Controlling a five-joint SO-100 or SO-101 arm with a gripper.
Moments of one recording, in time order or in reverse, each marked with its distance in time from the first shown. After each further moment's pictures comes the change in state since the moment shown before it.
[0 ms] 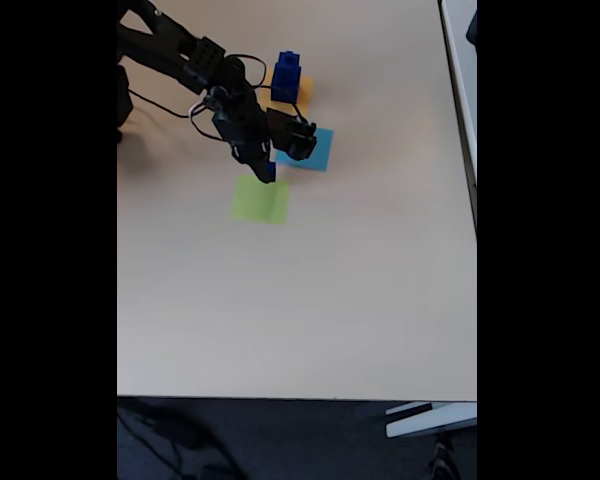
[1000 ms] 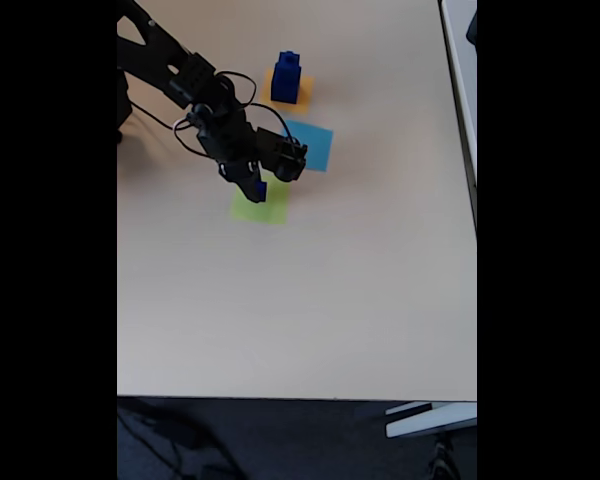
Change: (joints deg) arm 5.9 0.4 1.7 -2.8 -0.7
